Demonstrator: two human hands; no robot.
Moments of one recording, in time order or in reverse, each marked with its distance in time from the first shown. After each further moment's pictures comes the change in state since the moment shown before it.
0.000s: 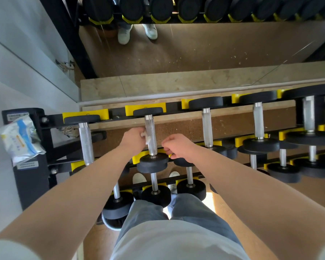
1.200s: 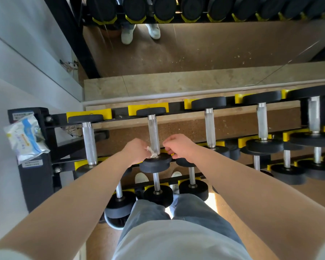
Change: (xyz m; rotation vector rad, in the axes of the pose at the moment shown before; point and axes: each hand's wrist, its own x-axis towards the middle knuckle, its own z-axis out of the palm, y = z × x) left_hand -0.026 -0.003 0.000 0.205 -0.241 -0.074; right_hand 0.000 -0.005 0.004 0.002 0.010 -0.002
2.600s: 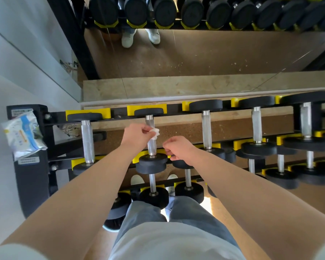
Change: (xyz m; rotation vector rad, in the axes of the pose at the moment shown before) left_hand 0.001 0.019 -0.013 -0.387 0.392 0.150; right_hand -0.006 0.009 -0.001 0.043 0.040 -0.001
